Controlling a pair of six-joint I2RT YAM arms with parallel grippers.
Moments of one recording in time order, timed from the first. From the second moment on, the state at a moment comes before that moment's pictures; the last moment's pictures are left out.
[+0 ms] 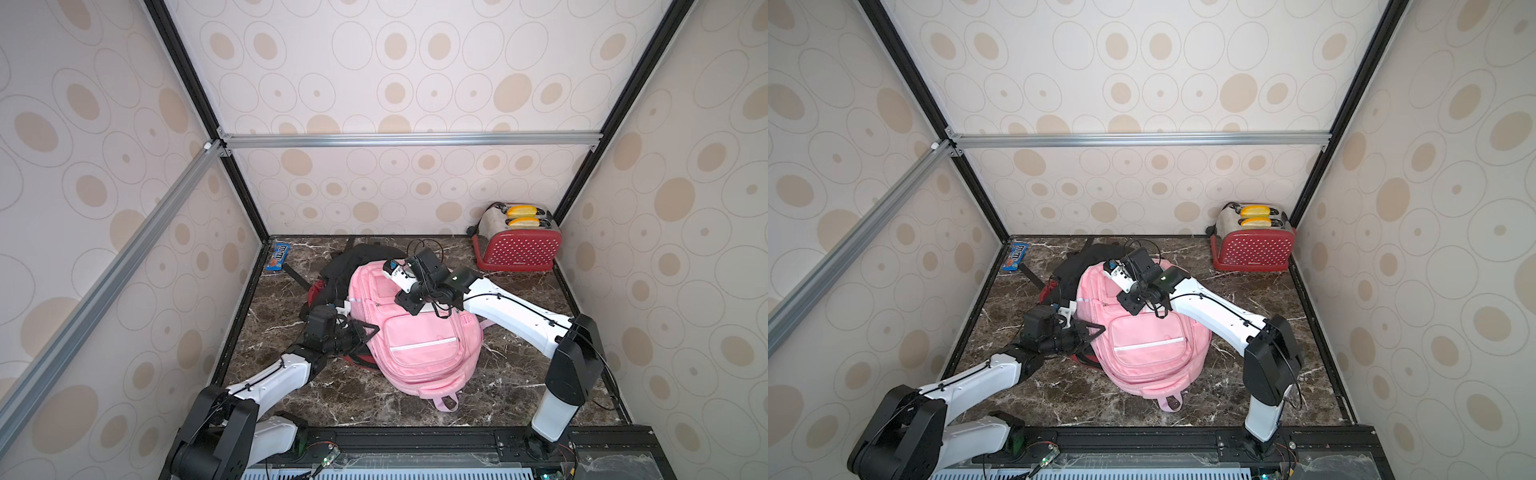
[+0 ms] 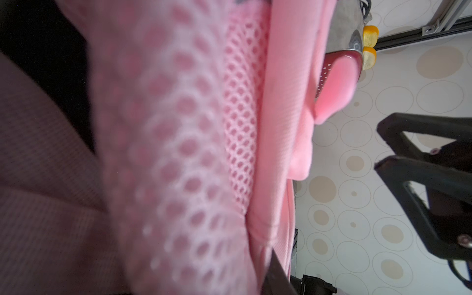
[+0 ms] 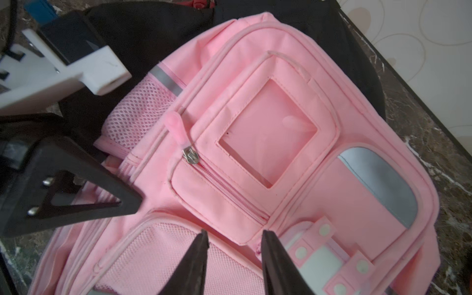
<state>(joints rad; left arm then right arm) -0.36 1.19 0.42 0.18 0.54 -0.99 0.88 1.77 1.59 -0.68 -0.07 -0.20</state>
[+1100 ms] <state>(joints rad) -0.36 1.19 0.42 0.19 0.55 -0.99 0.98 2.07 2.02 -0.94 -0.16 -0.34</state>
